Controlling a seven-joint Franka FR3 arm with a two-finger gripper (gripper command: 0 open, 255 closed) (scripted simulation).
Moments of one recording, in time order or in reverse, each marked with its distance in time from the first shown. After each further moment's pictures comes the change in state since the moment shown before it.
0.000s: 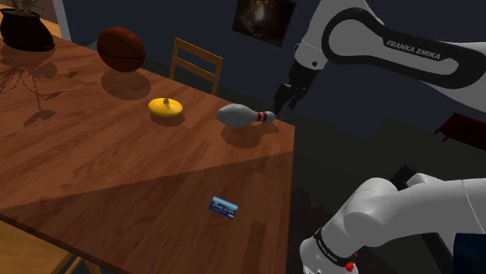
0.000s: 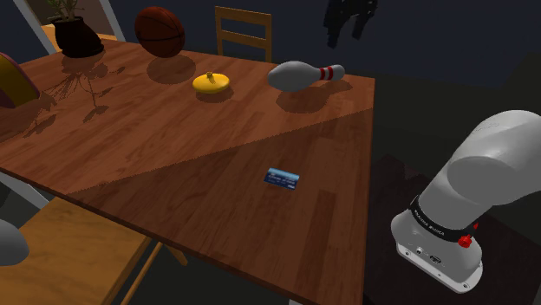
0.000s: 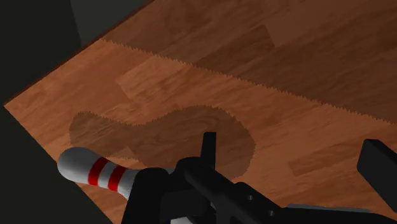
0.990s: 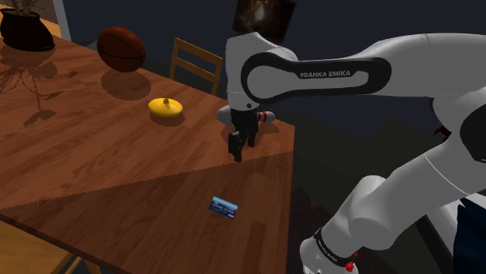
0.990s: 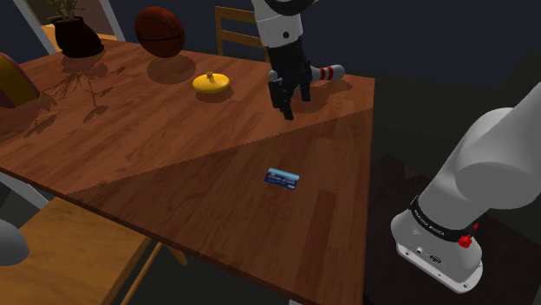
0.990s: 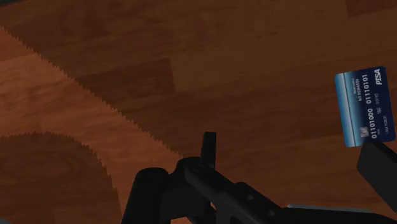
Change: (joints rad) arm 0.143 0.411 0.208 0.077 0.038 -0.043 0.035
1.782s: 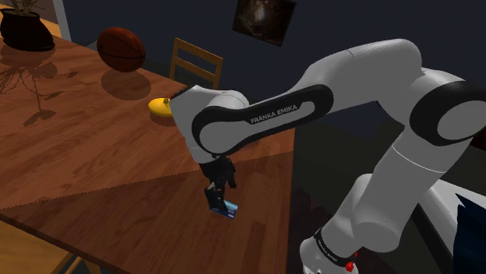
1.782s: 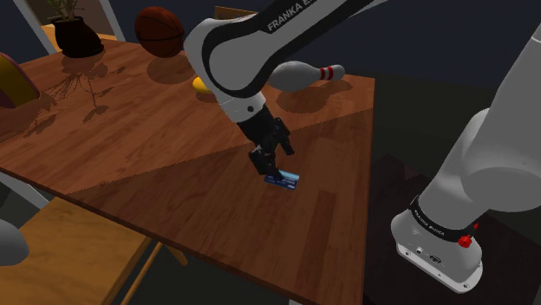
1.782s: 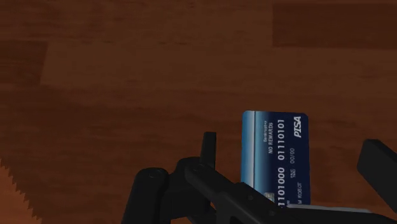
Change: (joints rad) arm 0.119 0.318 0.132 0.067 0.013 -0.032 0.032
